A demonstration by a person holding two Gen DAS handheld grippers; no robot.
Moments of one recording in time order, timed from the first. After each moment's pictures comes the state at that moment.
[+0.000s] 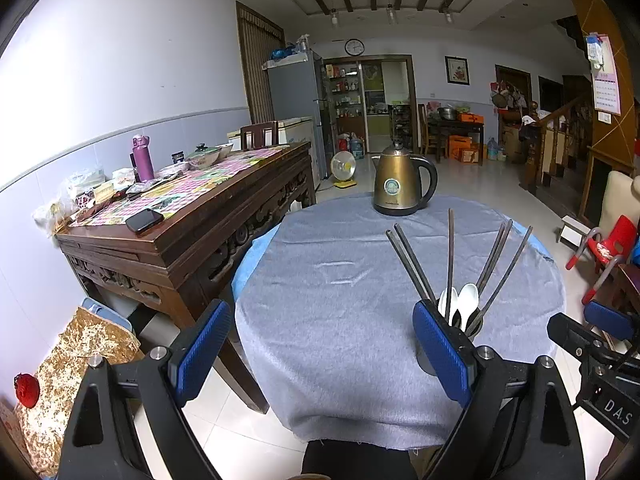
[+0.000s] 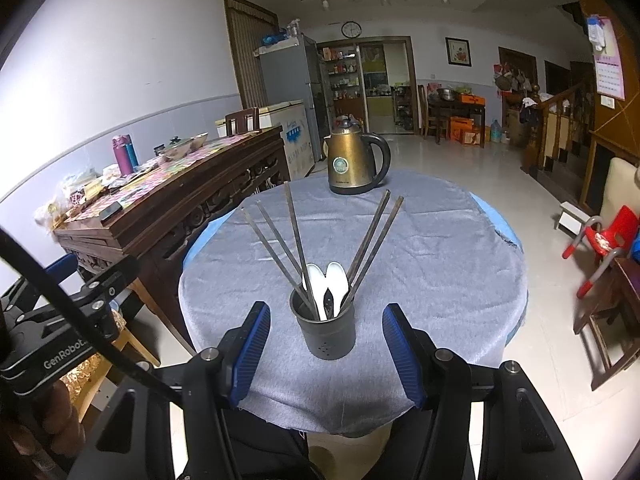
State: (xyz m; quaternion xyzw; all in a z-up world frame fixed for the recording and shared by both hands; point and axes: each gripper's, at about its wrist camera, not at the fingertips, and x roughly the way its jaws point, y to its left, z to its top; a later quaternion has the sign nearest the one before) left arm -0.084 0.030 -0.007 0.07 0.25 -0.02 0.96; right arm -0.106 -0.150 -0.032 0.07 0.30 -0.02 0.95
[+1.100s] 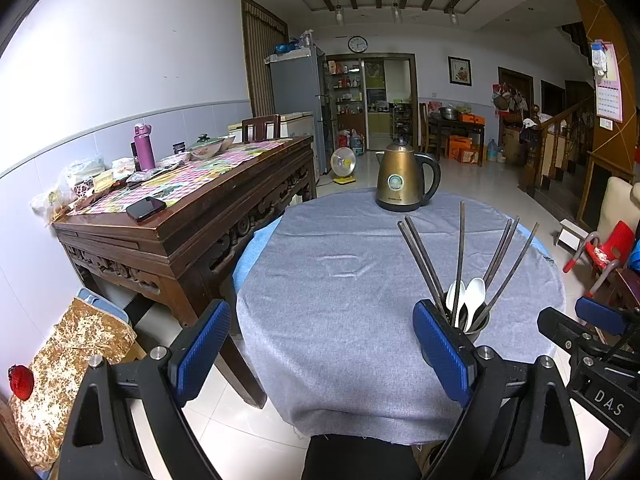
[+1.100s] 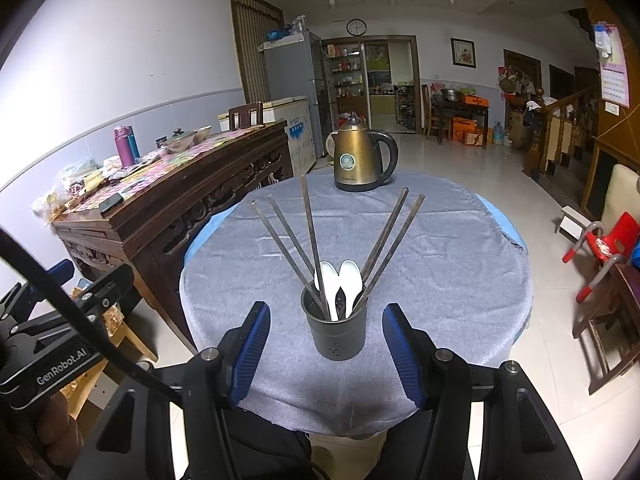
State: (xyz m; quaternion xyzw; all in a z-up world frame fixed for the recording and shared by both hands) left arm -0.082 0.048 -0.012 0.05 0.26 -0.03 0.96; right arm -0.095 -0.134 -0.037 0.06 0.30 -0.01 0.95
